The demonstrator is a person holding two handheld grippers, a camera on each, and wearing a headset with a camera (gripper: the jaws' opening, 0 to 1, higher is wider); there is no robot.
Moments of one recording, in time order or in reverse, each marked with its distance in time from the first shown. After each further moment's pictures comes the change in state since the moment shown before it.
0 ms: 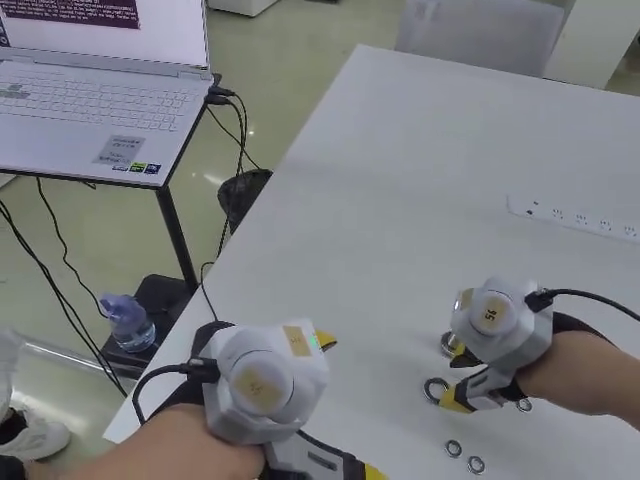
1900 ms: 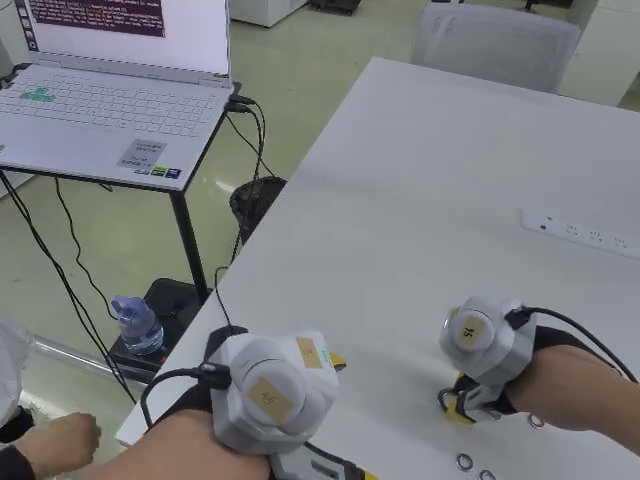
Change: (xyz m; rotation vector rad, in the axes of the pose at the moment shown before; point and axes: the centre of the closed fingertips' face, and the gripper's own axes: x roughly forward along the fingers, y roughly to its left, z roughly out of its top) left arm -0.006 -0.004 -0.009 0.005 0.034 -0.003; right arm 0.013 -0.004 -0.011 0.028 0.119 -0.015
